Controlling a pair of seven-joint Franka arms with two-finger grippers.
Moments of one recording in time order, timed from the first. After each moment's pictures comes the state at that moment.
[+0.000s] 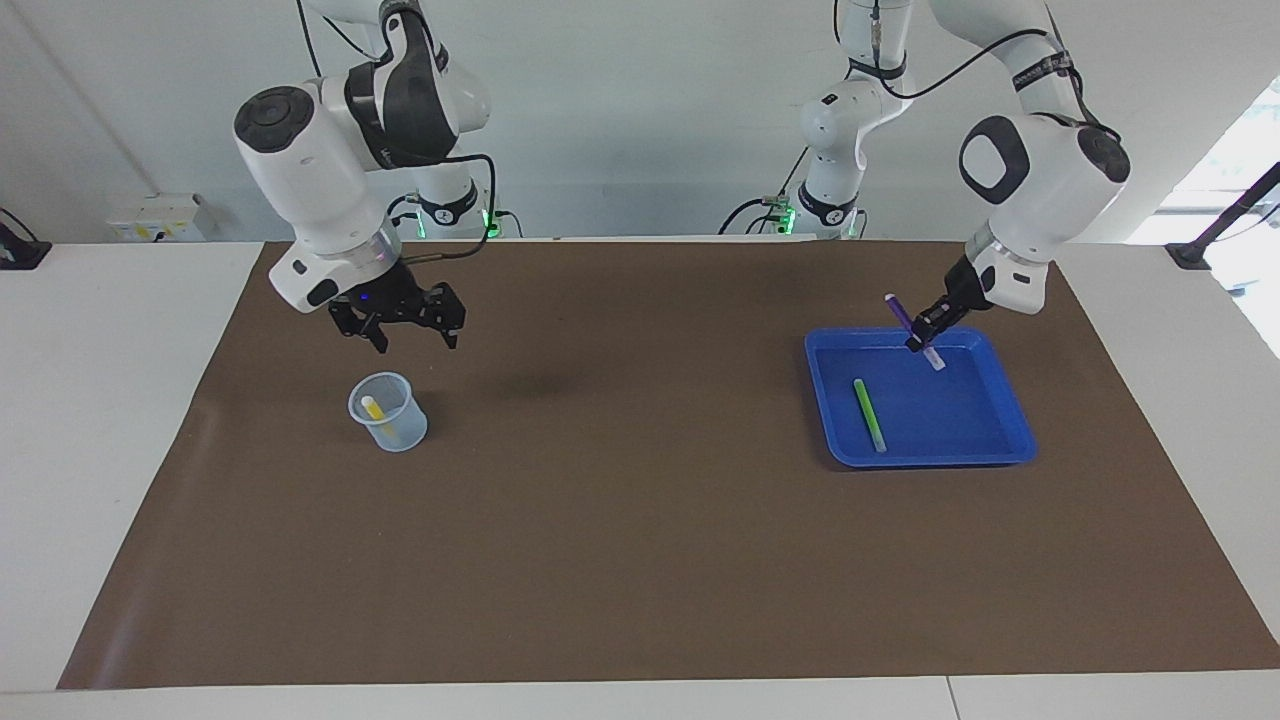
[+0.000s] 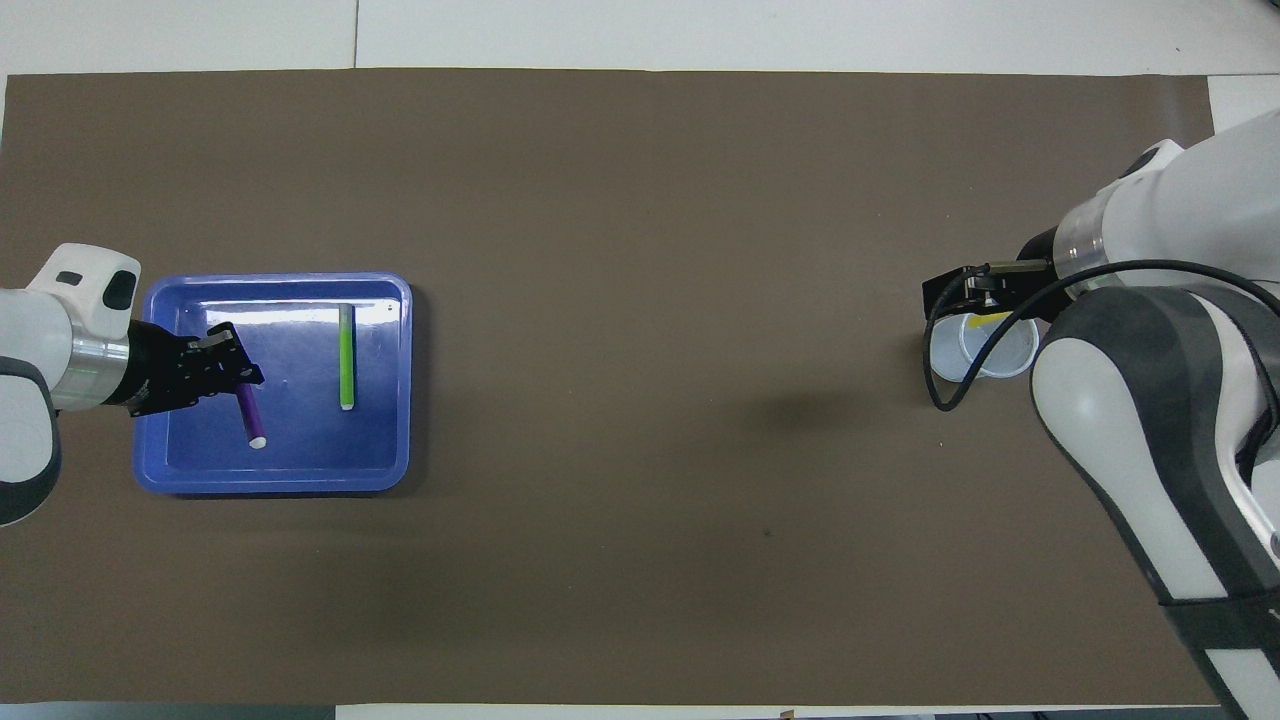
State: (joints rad) left arm 0.51 0.05 -0.51 -2.12 -0.07 2.10 -0.23; right arm -0.01 0.04 0.08 -1.89 0.09 1.92 0.00
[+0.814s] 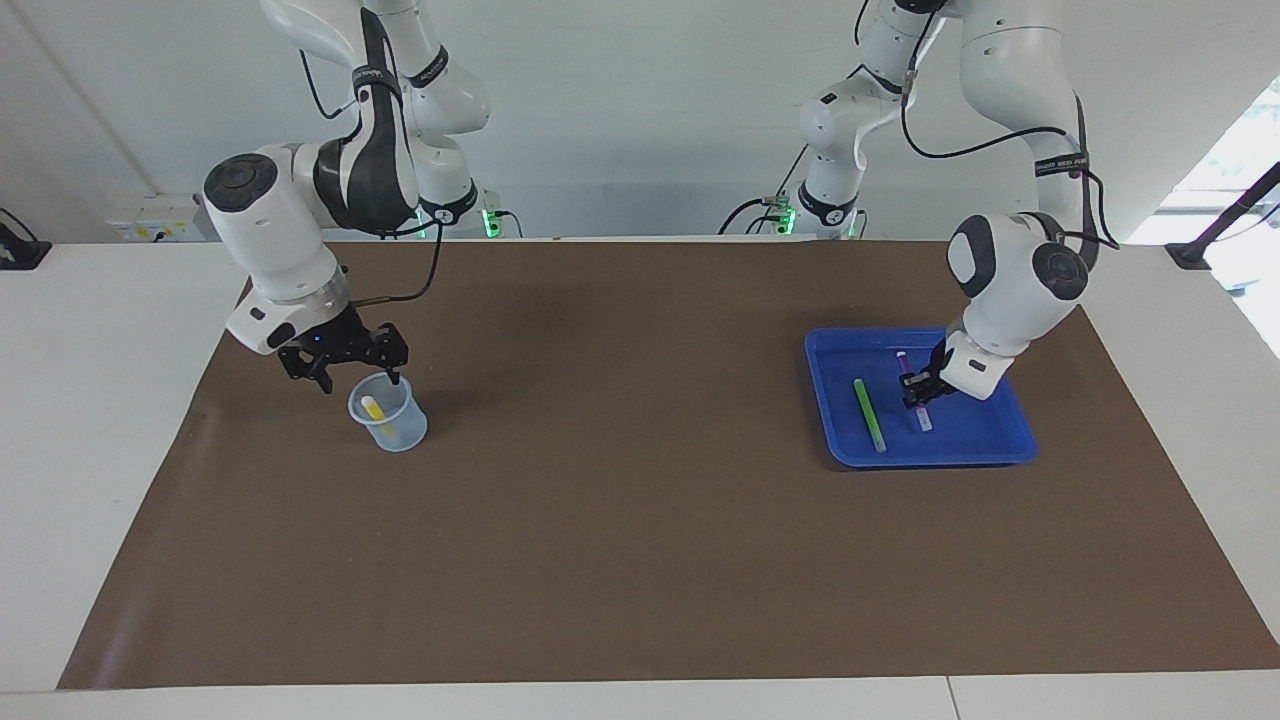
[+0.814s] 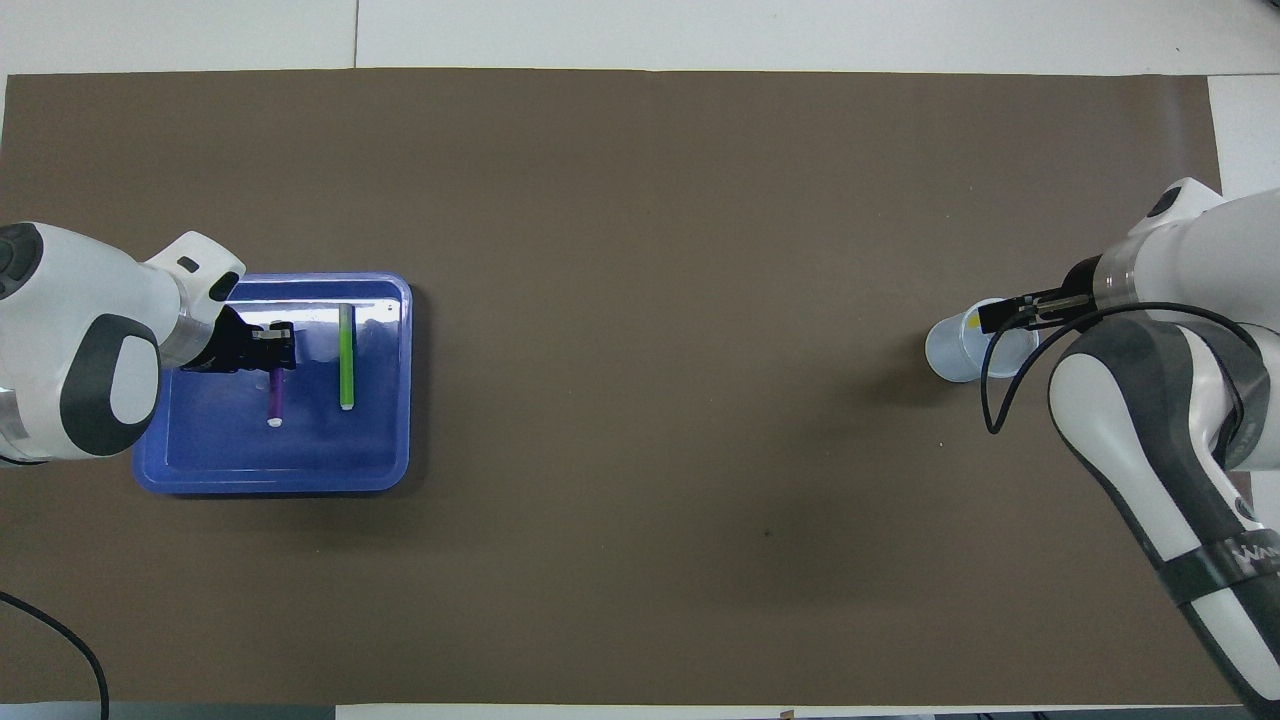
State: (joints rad) left arm 0.48 0.20 -0.52 -2.11 0.02 2.21 -0.16; right arm -0.01 0.04 0.00 -2.04 0.02 2.15 -0.15
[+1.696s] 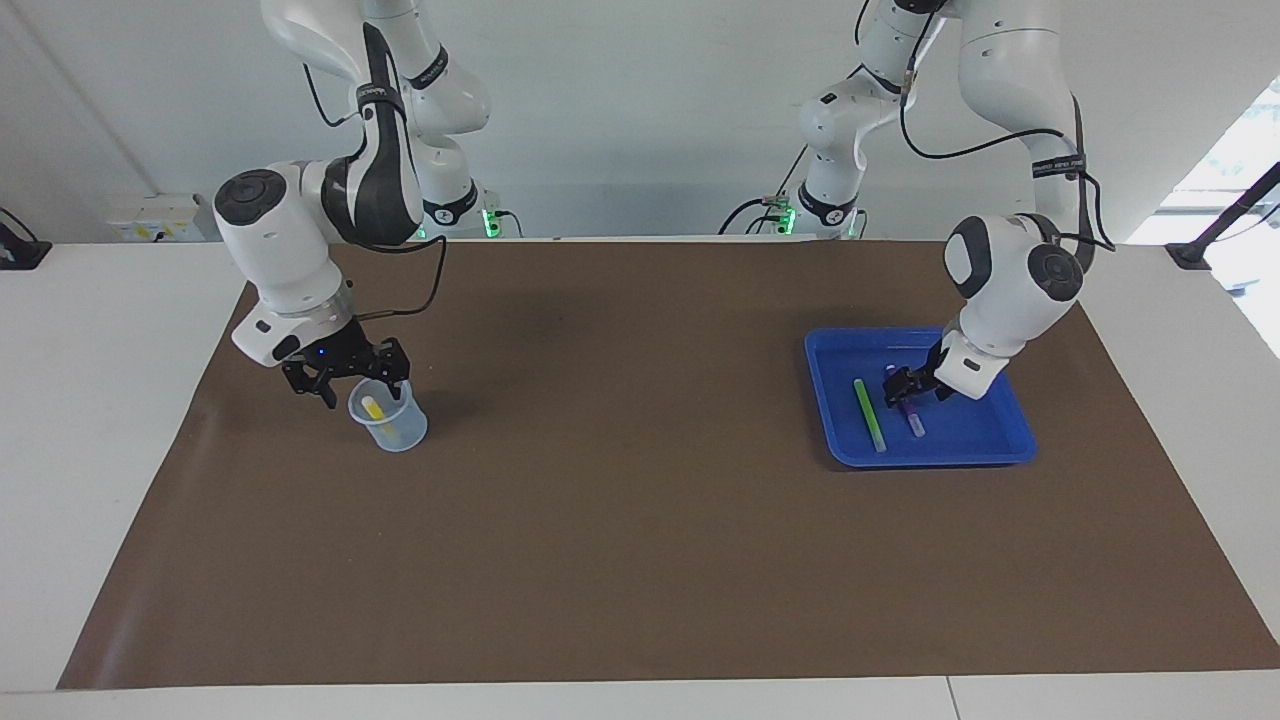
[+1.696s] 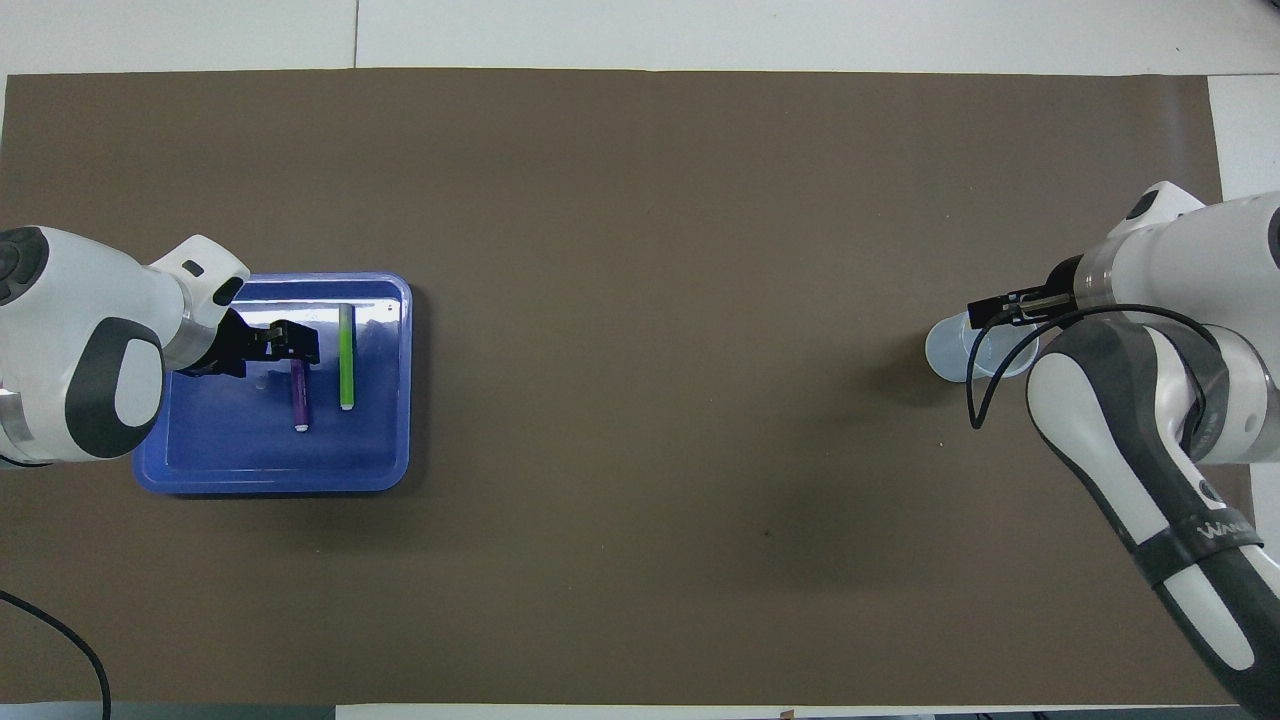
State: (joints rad) left arm 0.48 0.20 -0.52 -2.12 0.02 2.22 -0.13; right arm -0.01 0.08 0.00 -2.07 0.02 2.23 -0.16
